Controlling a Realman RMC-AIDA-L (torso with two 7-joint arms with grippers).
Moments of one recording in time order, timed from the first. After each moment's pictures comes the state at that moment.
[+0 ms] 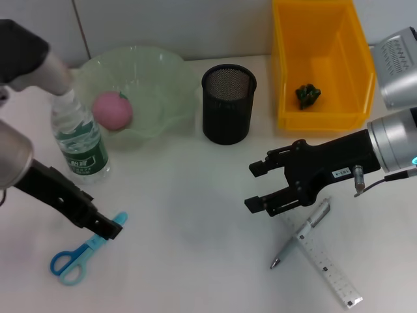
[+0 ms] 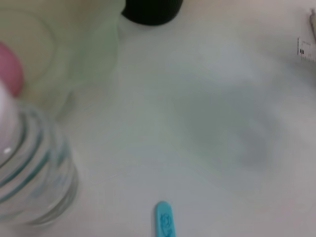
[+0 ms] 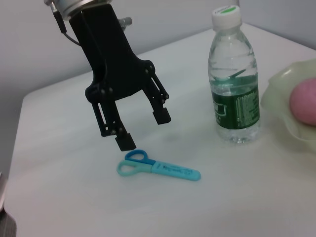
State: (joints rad) left arm -0.61 -2.07 1.28 1.42 2.56 1.79 -2.49; right arm 0.57 2.03 -1.06 -0.90 -2.03 -1.57 1.67
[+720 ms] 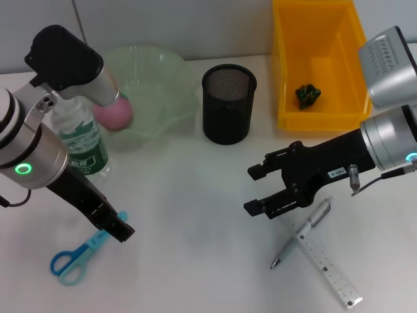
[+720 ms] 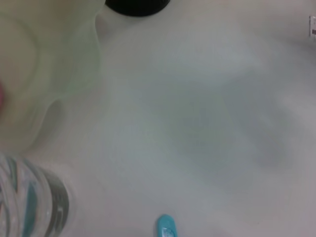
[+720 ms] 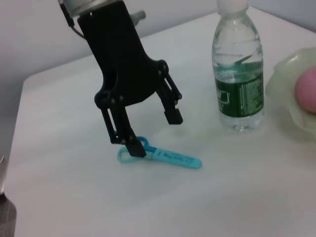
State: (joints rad) left arm -0.66 -2.08 1.45 1.38 2.60 1.72 -2.57; right arm 0.61 2.03 -1.06 -0.88 -2.09 -1.58 1.68
